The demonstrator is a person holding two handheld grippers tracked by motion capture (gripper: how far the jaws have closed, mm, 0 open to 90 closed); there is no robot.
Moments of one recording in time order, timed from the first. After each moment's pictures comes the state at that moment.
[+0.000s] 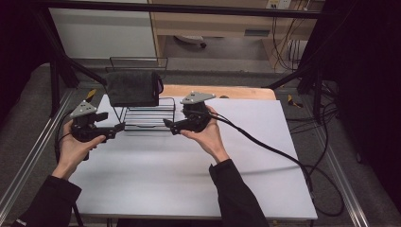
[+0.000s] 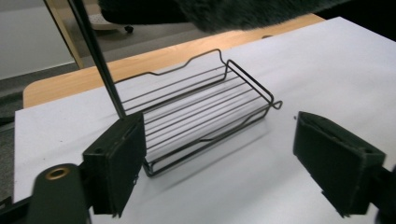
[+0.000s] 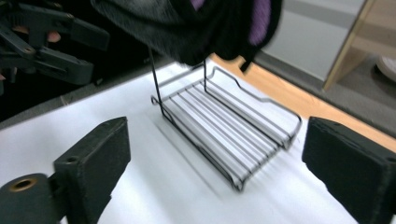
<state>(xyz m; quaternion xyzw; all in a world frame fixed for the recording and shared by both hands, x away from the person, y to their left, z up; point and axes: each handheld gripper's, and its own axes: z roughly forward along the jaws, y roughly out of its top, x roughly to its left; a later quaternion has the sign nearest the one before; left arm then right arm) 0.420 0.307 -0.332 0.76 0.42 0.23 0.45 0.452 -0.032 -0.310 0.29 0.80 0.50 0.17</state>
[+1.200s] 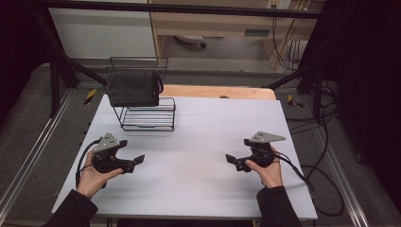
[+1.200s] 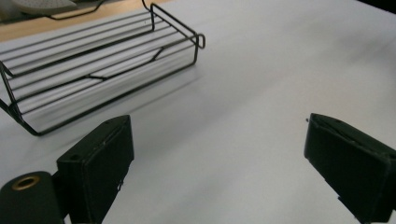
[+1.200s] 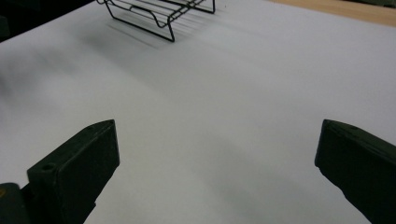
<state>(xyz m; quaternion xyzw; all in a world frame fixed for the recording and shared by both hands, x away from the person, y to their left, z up) 0.370 0.264 -0.402 0.79 0.37 0.18 0.45 0.385 -0.211 -0.399 0.38 0.78 0.47 0.14</state>
